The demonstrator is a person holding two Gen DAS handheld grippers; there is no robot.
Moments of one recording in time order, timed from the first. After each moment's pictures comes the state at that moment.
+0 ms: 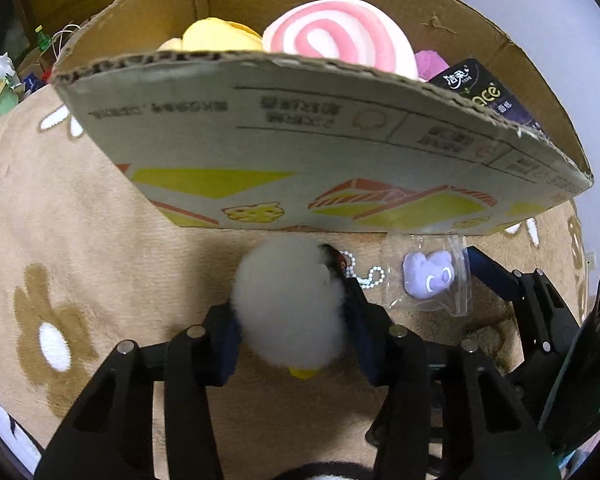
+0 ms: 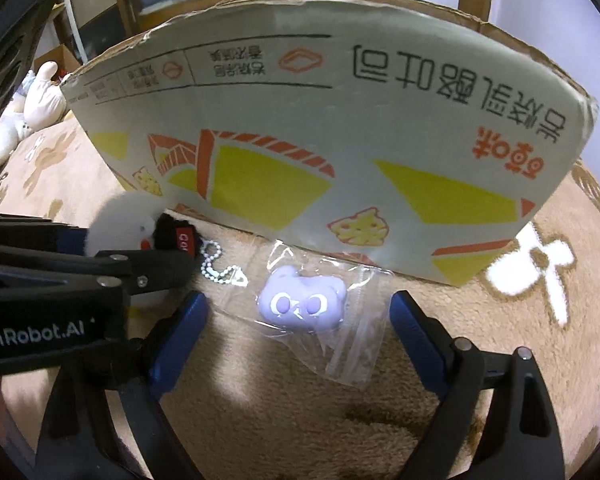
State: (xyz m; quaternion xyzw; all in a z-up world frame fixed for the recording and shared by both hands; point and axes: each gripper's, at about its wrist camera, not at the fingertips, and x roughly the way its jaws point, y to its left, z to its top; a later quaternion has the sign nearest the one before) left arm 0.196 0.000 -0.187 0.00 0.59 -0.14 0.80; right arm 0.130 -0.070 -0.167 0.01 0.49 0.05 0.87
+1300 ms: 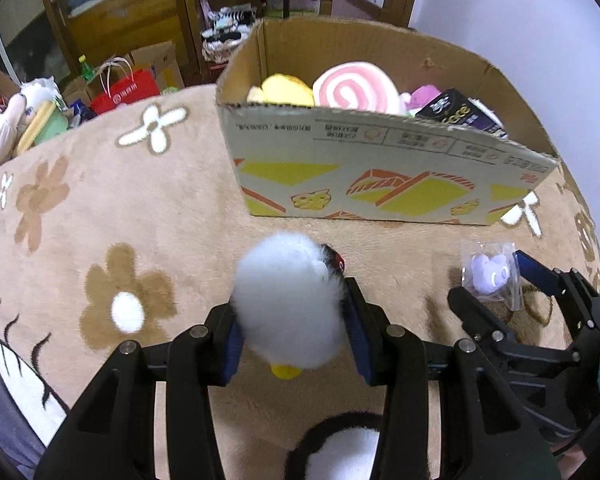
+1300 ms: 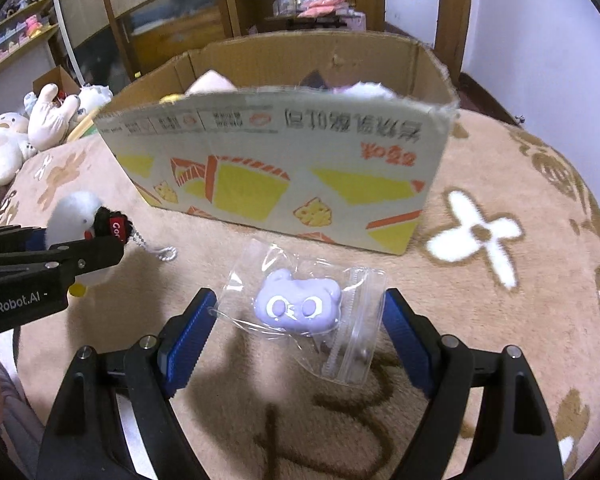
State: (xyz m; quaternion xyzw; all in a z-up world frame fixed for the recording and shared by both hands) left arm 0.125 0.012 -0.132 0.04 0.52 -0.08 0.85; right arm 0.091 -0.114 -0.121 0.03 0.48 0.03 0.88
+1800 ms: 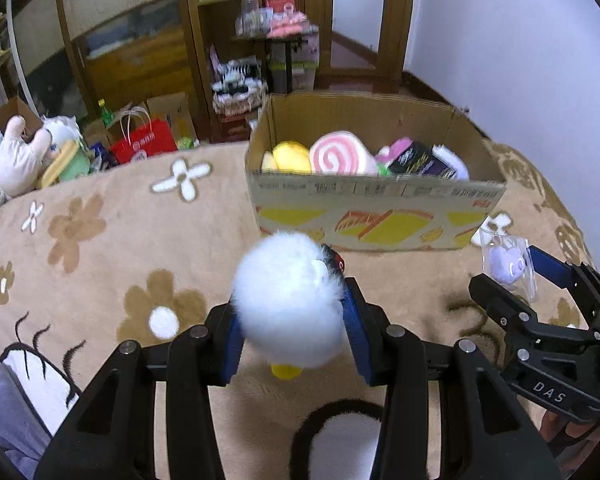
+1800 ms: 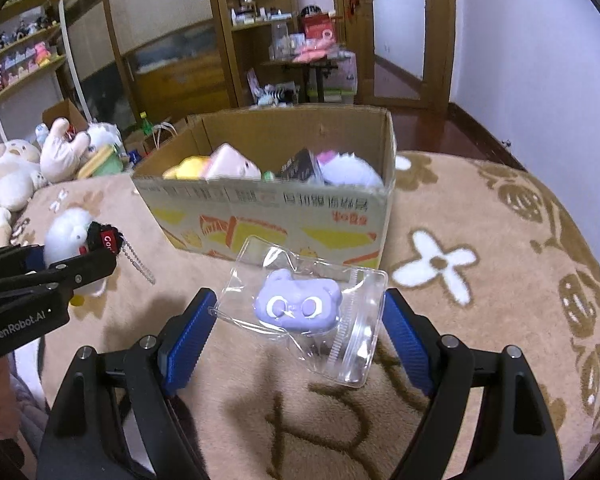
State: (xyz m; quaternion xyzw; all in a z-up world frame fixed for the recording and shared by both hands) left arm 0.088 0.023 -0.080 0.04 0.43 -0.08 0.90; right arm 0.052 -0.127 -0.062 0.04 0.41 0.02 0.91
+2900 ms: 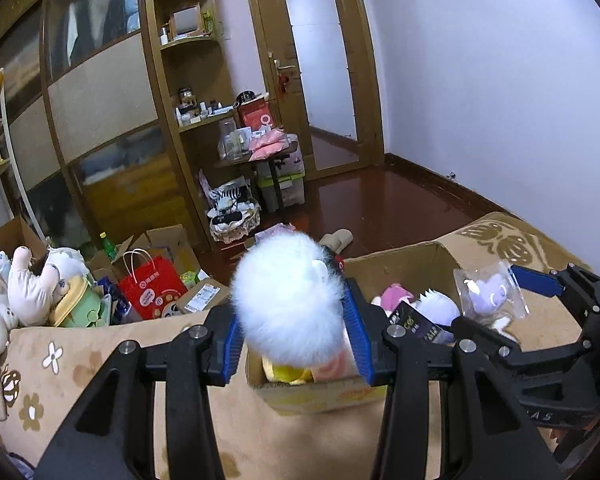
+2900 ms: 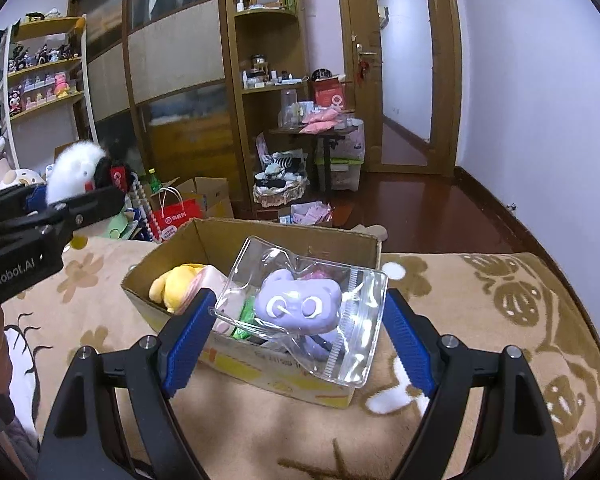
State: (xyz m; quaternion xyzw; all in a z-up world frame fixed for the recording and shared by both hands) left arm 0.143 -0.022 -0.005 0.12 0.25 -0.11 0.95; right arm 0.112 -0.141 -0.021 0.03 0.30 0.04 0.95
